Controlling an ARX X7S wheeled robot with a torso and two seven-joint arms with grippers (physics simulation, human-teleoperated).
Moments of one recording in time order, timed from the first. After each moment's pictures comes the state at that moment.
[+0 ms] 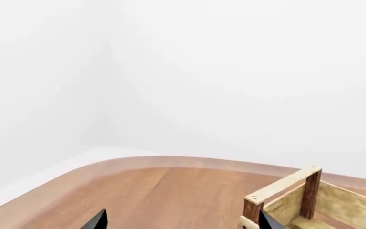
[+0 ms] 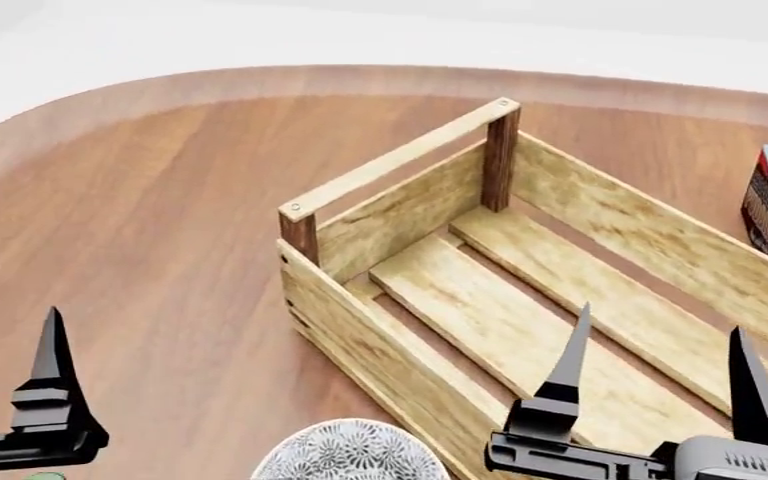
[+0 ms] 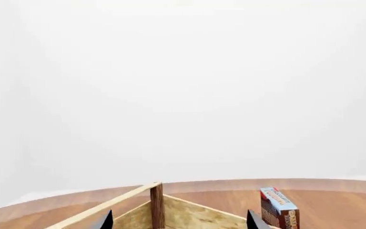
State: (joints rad) left arm -0.11 -0.20 0.02 0.61 -0.29 -0.49 -0.27; right arm 0.07 0.23 0.02 -0.62 0.28 0.38 0.28
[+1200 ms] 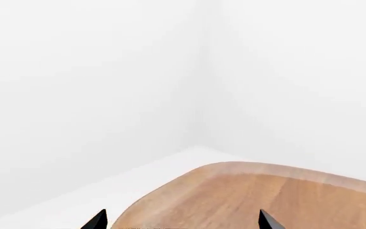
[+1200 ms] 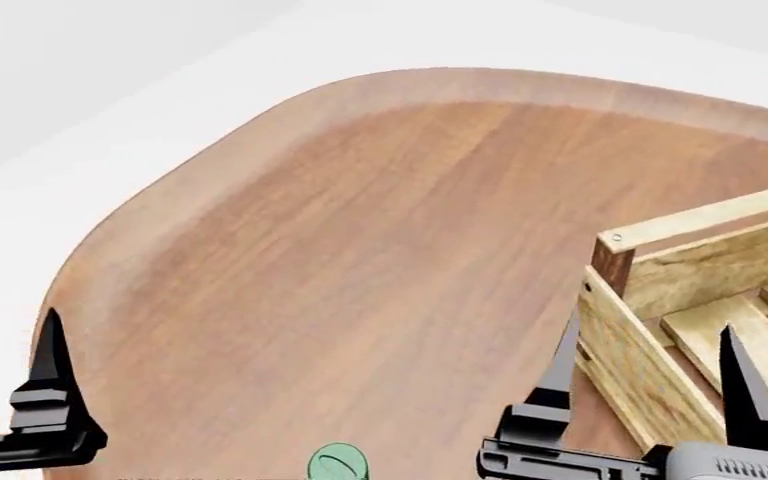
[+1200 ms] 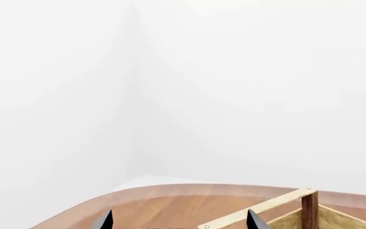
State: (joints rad) left arm -0.11 -0.24 0.05 0.60 -0.33 -0.47 -0.32; right arm 0.06 0.27 -0.01 -0.62 0.30 0.35 0.30
